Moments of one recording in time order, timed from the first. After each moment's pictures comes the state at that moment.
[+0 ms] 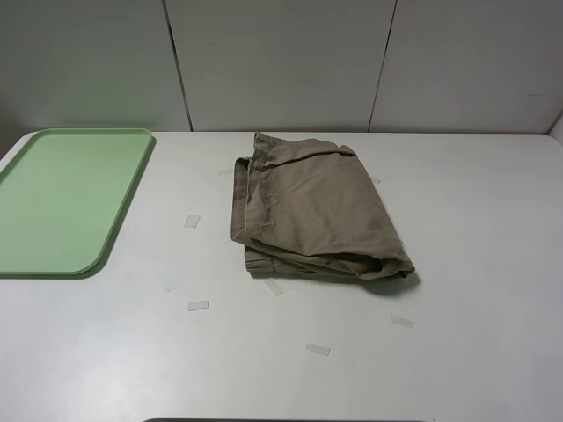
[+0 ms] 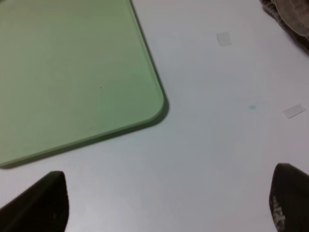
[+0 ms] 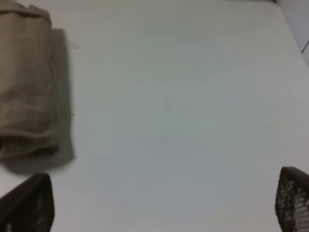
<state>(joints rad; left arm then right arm) -0.30 -0.01 -0.49 0.18 1.06 0.00 -0.12 0.06 -0.50 0.04 1.02 -0.09</state>
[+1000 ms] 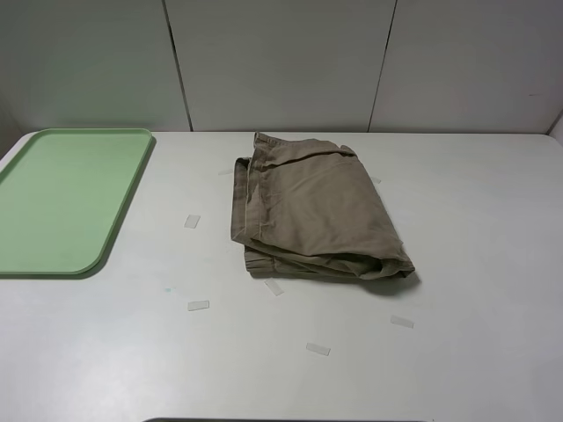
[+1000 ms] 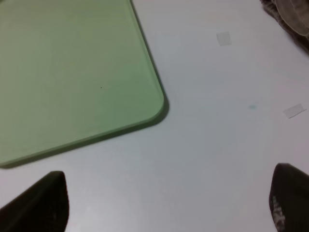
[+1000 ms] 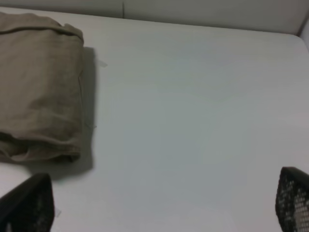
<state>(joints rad) -0.30 -0.01 -0.49 0.18 1.07 0.00 0.04 0.00 -0.49 -0.02 1.02 -0.03</state>
